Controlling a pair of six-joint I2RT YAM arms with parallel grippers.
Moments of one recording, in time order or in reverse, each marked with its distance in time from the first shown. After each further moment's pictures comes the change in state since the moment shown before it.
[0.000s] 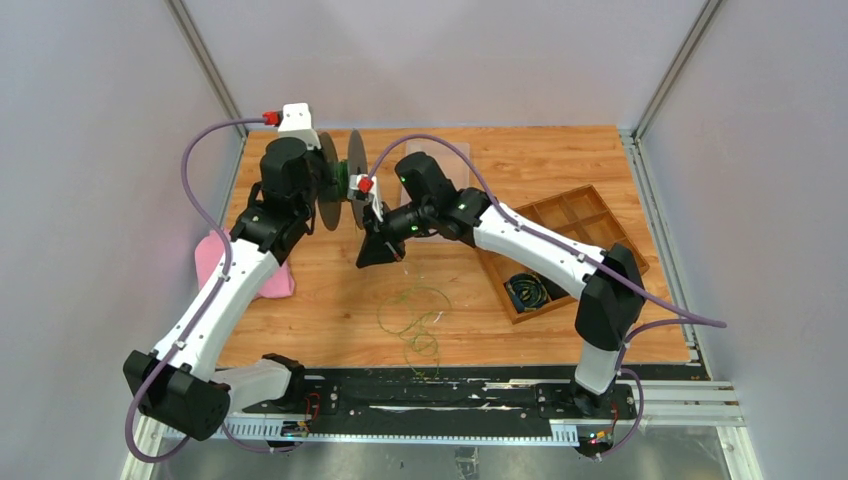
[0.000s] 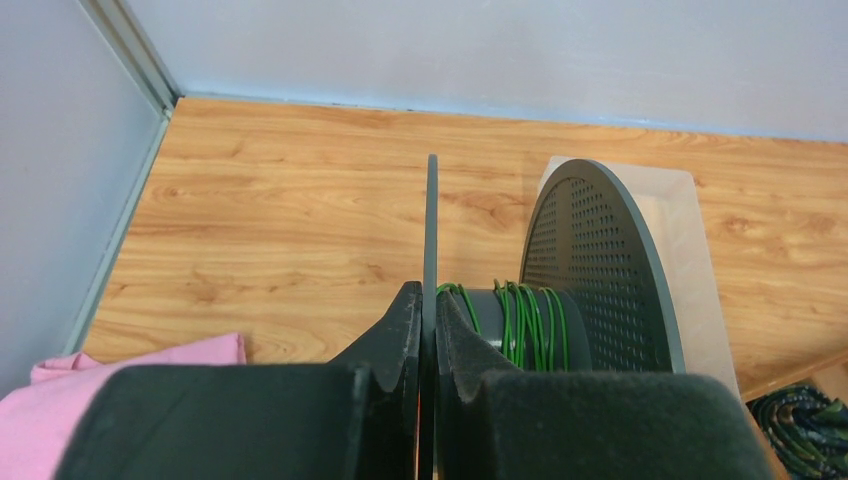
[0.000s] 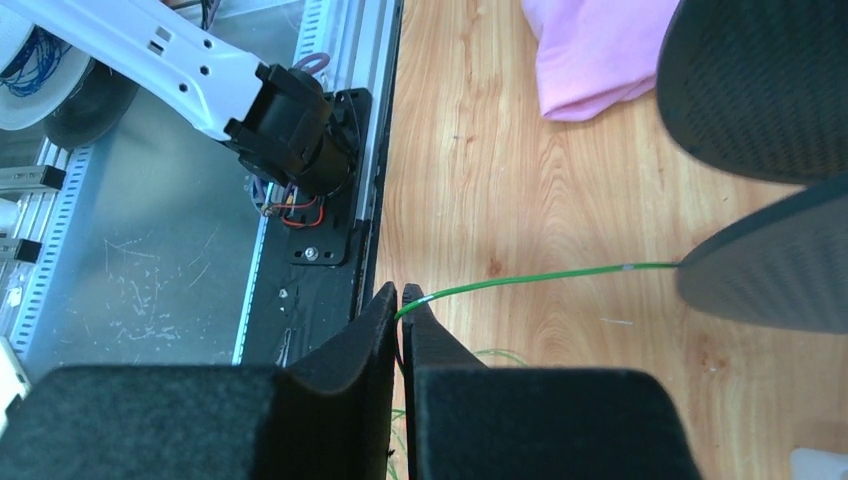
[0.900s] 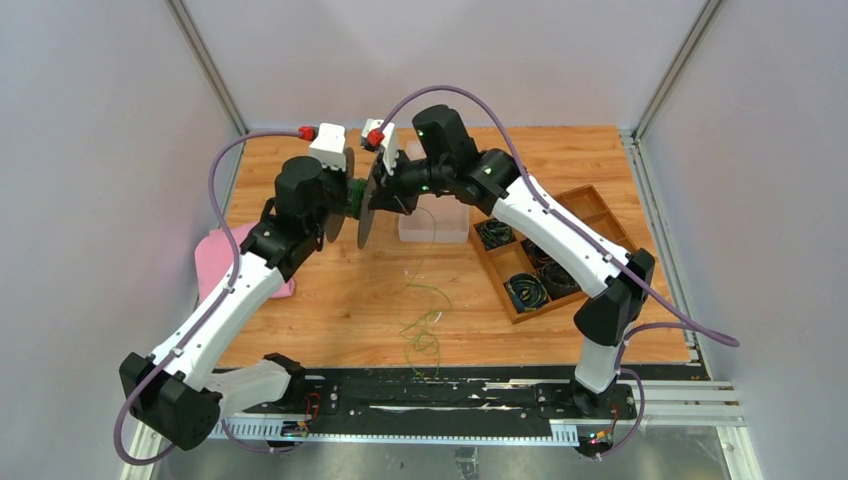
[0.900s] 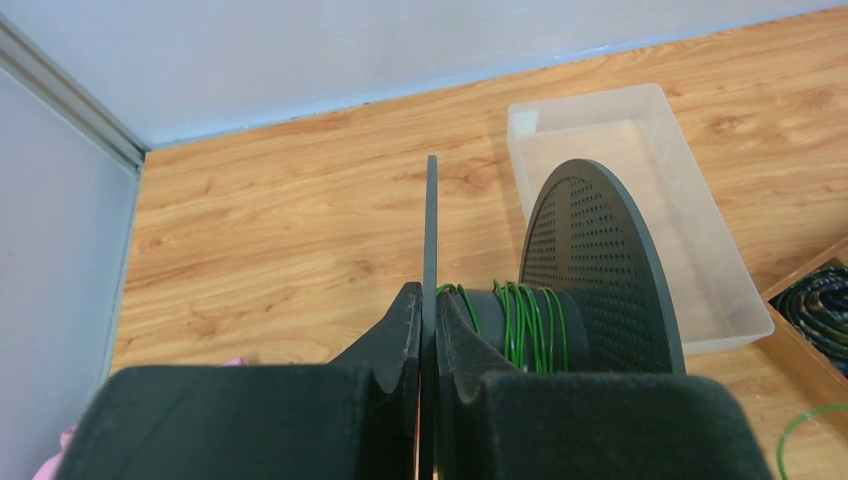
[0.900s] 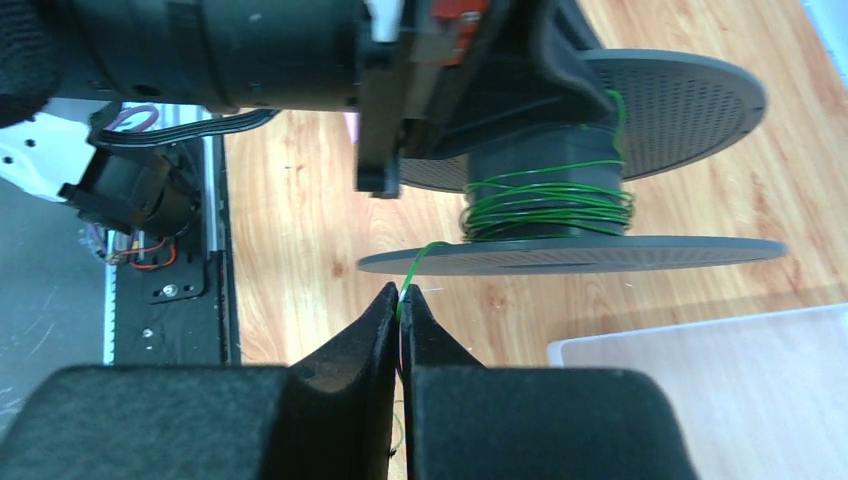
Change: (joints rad) left arm -0.114 -0.048 -0.111 0.056 0.045 0.196; right arm -0.066 0.010 0.363 -0.284 0.285 -0.122
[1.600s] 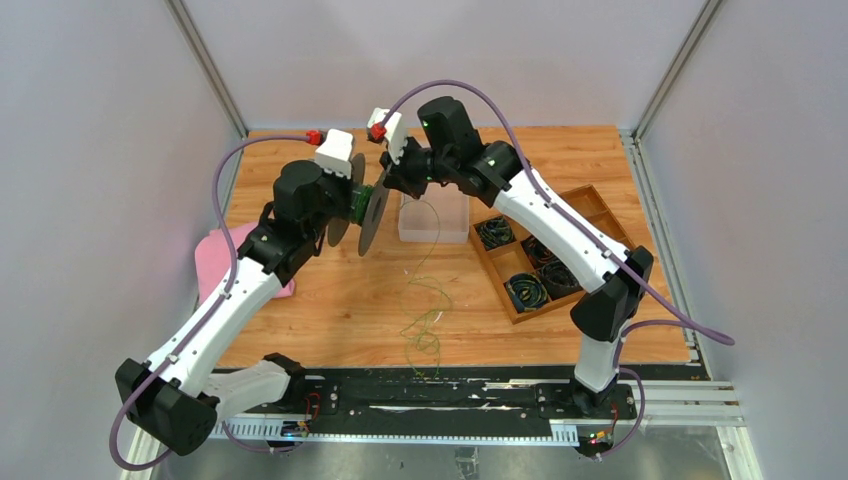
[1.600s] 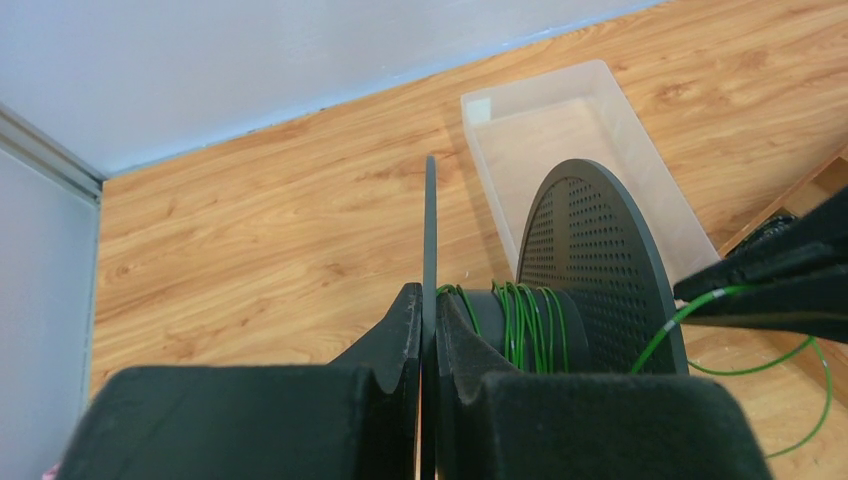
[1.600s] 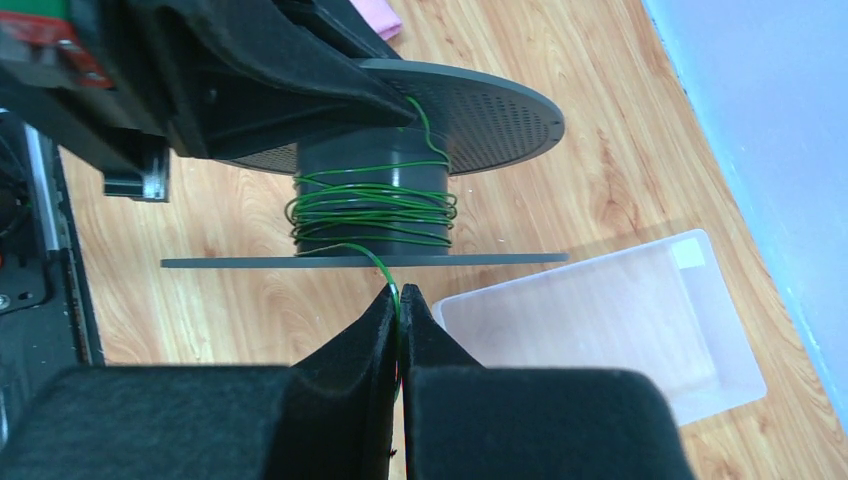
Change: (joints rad) left arm -0.013 -0.034 -0.013 -0.028 0.102 0.045; right arm -0.040 0.026 0.060 -0.040 0.199 -0.127
